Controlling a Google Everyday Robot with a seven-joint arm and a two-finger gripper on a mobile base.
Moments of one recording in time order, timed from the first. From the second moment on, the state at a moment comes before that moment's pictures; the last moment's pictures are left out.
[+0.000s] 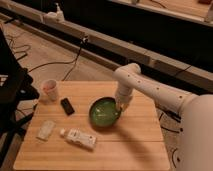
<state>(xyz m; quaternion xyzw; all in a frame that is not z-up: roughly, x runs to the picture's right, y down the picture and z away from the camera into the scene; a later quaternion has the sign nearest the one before) 0.144 0.117 0.847 -0.27 0.29 0.69 0.61</state>
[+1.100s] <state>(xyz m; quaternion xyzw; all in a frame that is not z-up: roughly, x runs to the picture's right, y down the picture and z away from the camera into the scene) 0.040 0.054 0.887 -0.25 0.25 0.62 0.70</state>
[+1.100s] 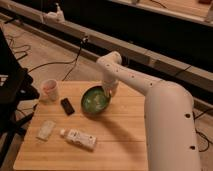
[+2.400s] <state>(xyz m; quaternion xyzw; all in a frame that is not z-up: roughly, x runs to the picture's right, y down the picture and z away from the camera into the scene) 0.055 0.010 0.912 -0.17 0.25 0.63 0.72</state>
